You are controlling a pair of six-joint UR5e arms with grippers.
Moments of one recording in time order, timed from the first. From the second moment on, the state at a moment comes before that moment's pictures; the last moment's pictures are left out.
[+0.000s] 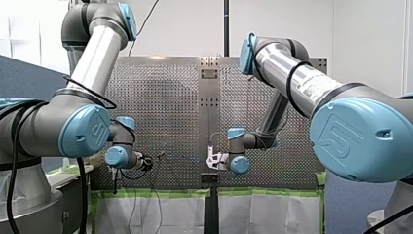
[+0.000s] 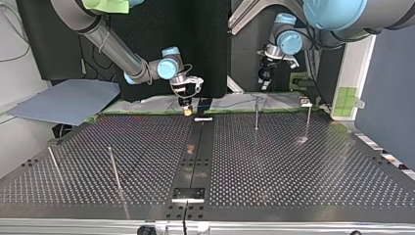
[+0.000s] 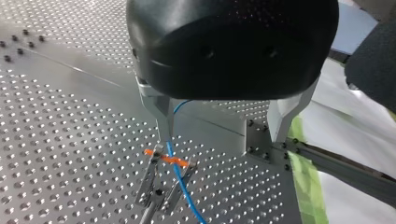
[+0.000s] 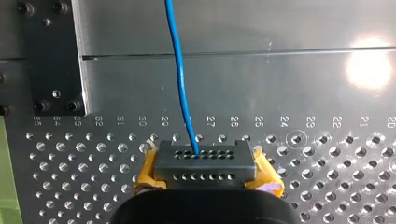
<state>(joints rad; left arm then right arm) 0.00 -2.17 -2.28 -2.13 -1.37 -1.71 2.18 -0.54 1.40 -0.76 1.57 1.62</state>
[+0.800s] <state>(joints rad) -0.07 -2.17 -2.26 -2.06 -1.38 -1.61 2.18 -0.54 1.40 -0.76 1.58 1.62</state>
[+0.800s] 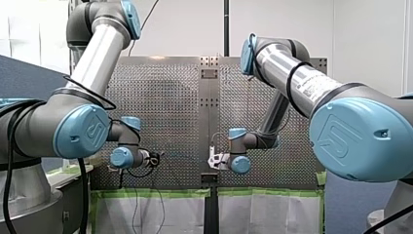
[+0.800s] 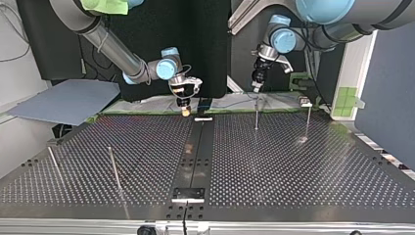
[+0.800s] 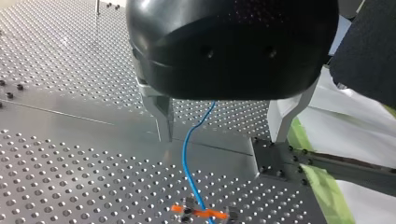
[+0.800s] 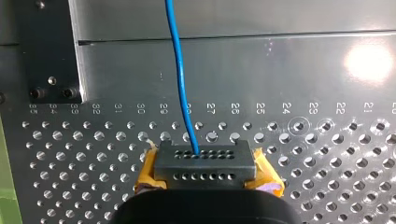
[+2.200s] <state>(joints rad) -0.12 -2.17 -2.25 -2.10 -1.65 -1.56 2.18 -0.53 1.40 -0.76 1.58 1.62</state>
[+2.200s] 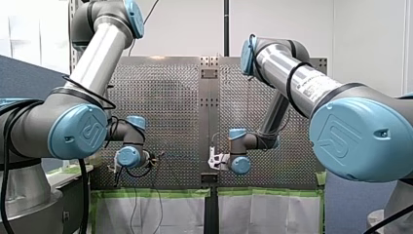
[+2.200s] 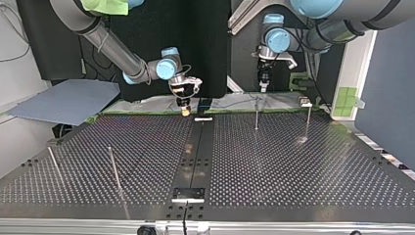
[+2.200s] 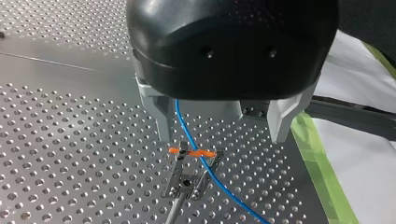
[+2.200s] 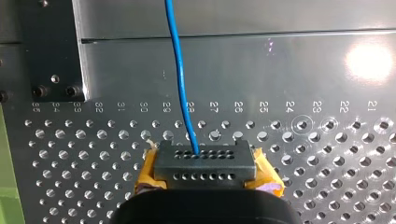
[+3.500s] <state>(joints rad) -0.35 -2.19 -2.02 -2.31 -1.92 -1.62 2.18 -0.53 1.40 -0.76 1.58 1.62</state>
